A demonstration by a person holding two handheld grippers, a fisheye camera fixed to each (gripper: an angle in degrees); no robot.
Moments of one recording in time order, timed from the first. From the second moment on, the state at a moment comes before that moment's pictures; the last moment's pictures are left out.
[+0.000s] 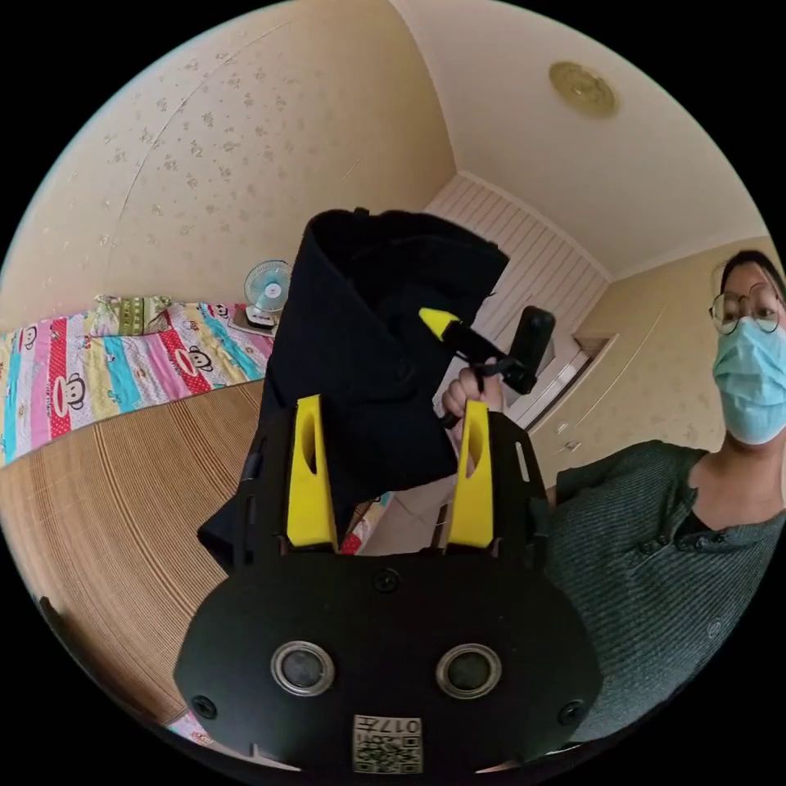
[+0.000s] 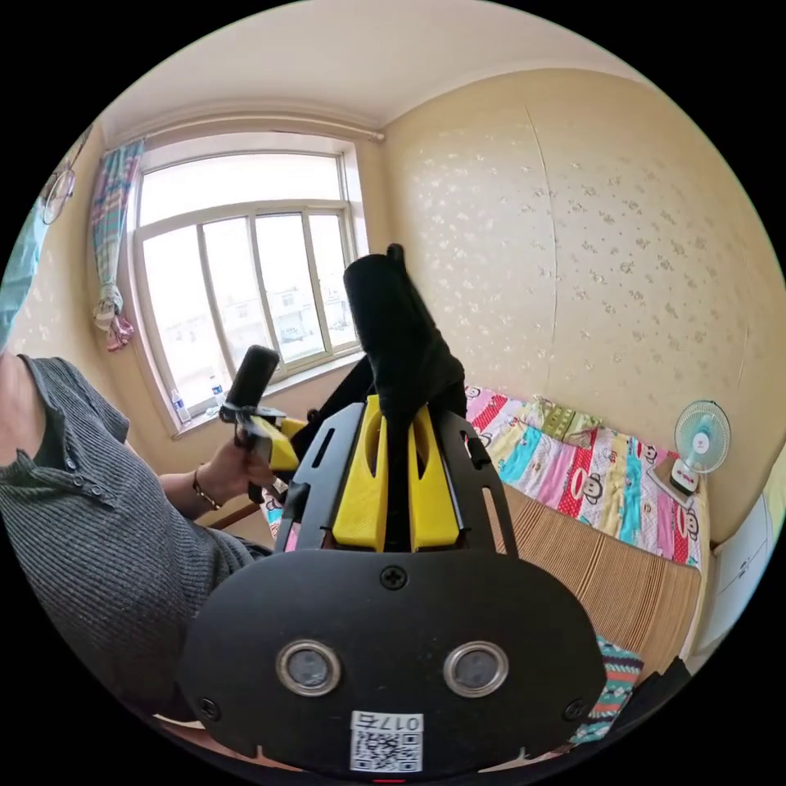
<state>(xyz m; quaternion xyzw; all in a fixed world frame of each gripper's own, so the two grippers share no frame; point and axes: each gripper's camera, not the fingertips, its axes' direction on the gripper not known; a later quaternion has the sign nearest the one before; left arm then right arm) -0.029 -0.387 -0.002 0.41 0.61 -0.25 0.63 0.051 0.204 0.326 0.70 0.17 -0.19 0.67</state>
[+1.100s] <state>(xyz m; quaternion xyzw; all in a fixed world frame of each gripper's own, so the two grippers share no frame) -0.423 -0.017 0.319 0.05 0.52 -0.69 0.49 0.107 -0.080 0.098 0.46 0.03 -0.20 0.87</state>
